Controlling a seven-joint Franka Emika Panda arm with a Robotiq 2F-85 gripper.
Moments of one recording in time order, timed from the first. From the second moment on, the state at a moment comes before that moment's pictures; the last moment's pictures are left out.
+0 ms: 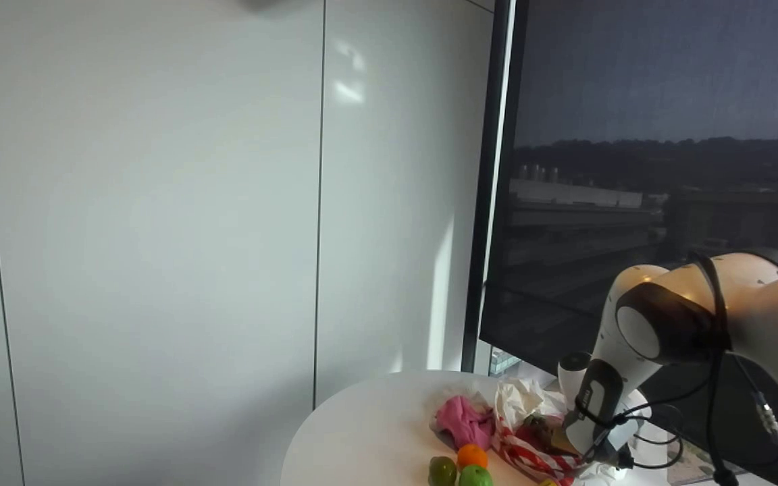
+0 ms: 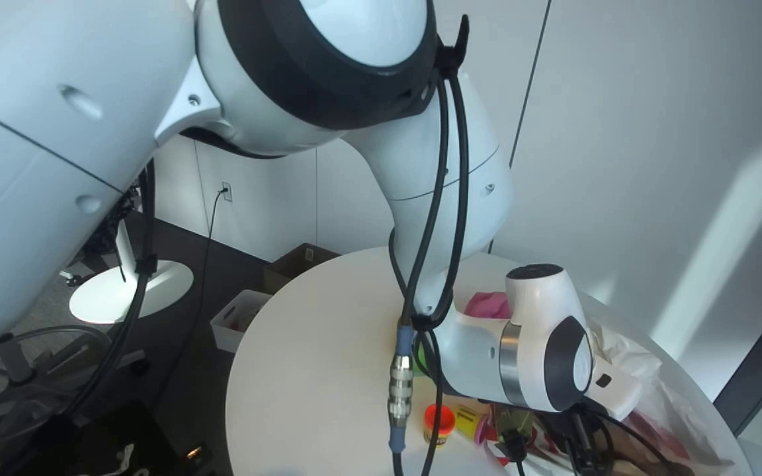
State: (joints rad) arm 0.16 0.83 -0.53 -1.95 -0.33 2.88 1.14
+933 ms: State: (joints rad) arm 0.30 0.93 -0.68 -1.91 -0.31 2.92 1.11
